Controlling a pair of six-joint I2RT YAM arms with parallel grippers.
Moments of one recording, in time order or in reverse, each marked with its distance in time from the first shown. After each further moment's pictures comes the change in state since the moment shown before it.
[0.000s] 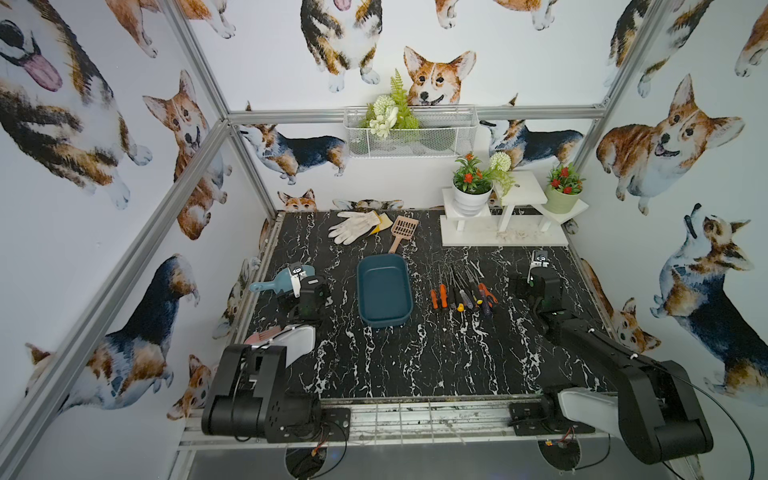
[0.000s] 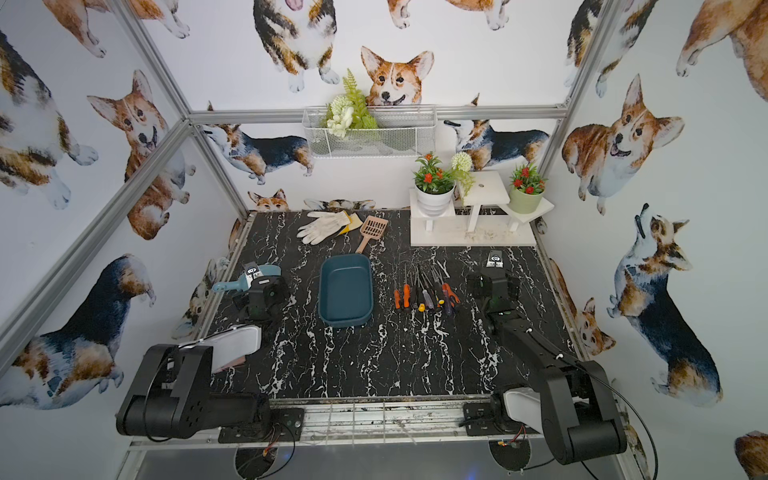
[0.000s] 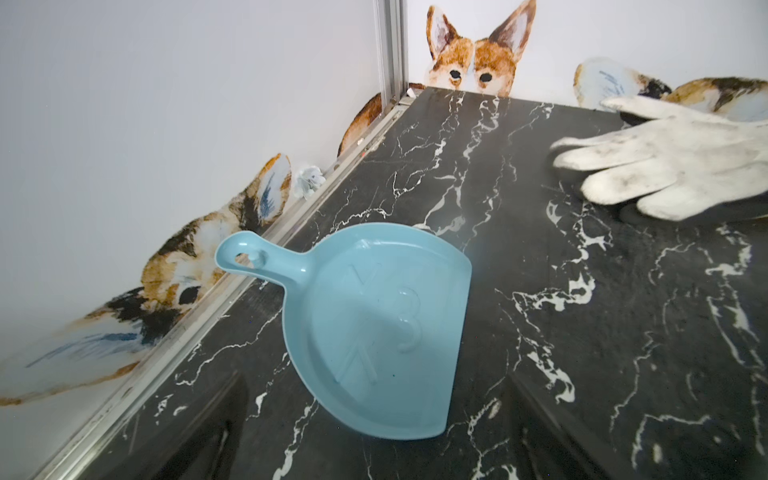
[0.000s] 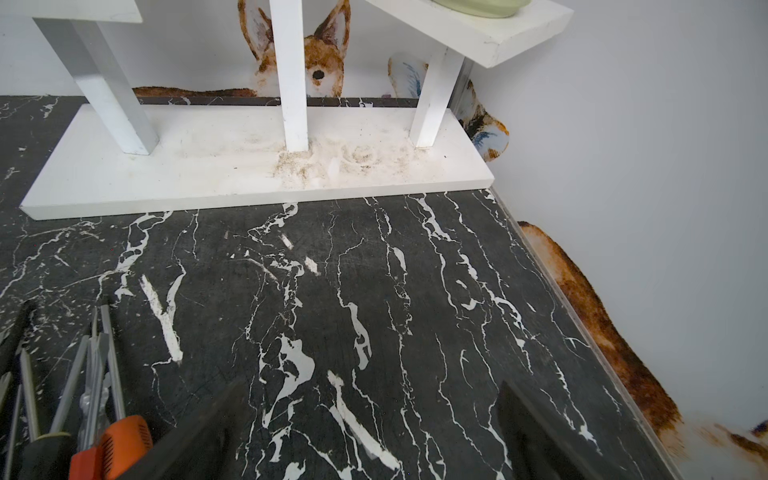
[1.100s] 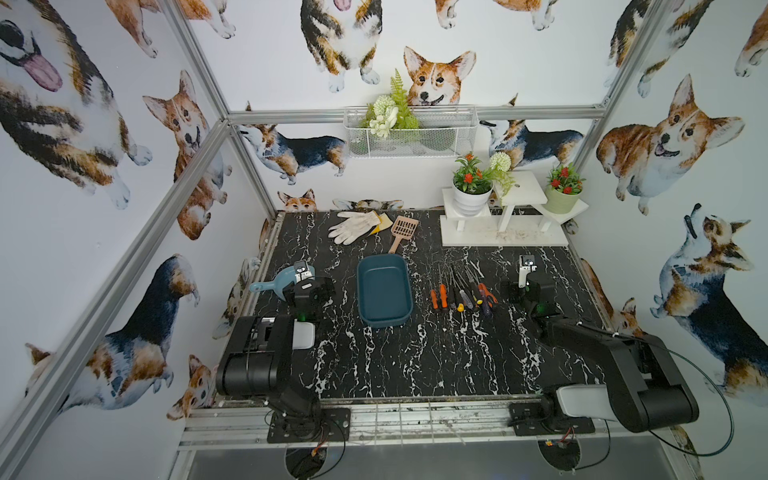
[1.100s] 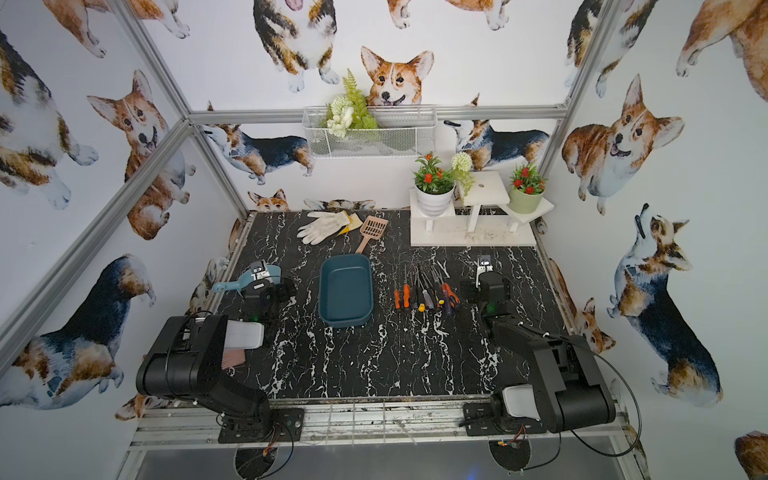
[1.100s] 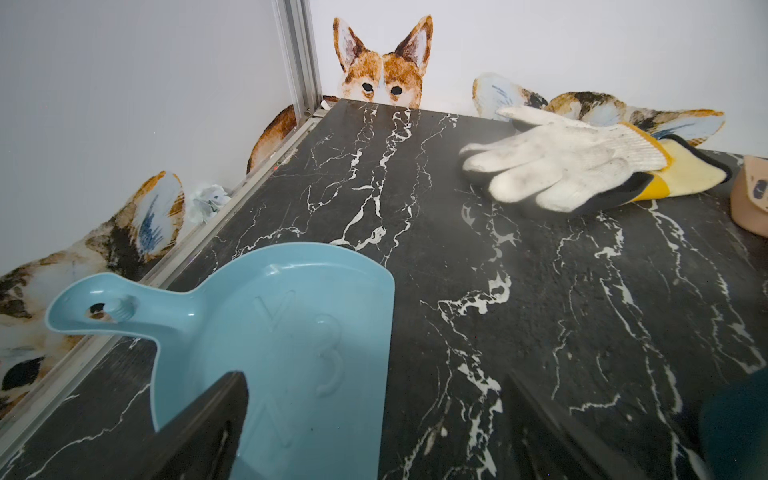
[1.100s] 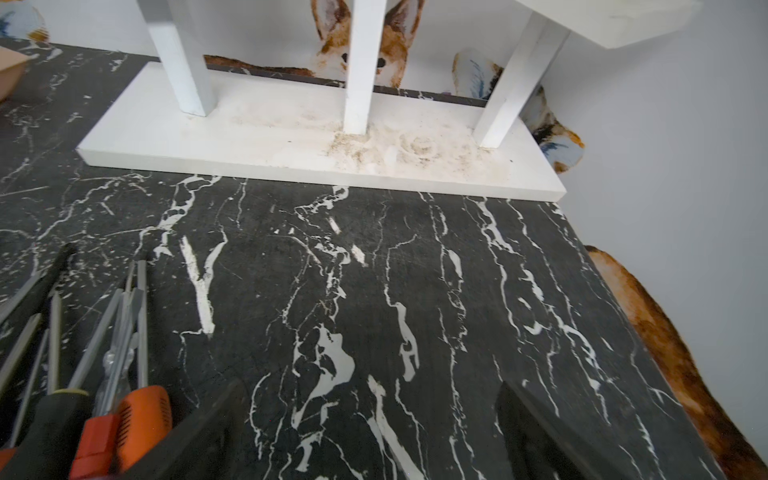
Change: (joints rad) left arm 0.081 0.181 -0.030 0.334 0.311 0.070; right arm -0.005 0.174 -0.074 0.280 -0.160 -0.131
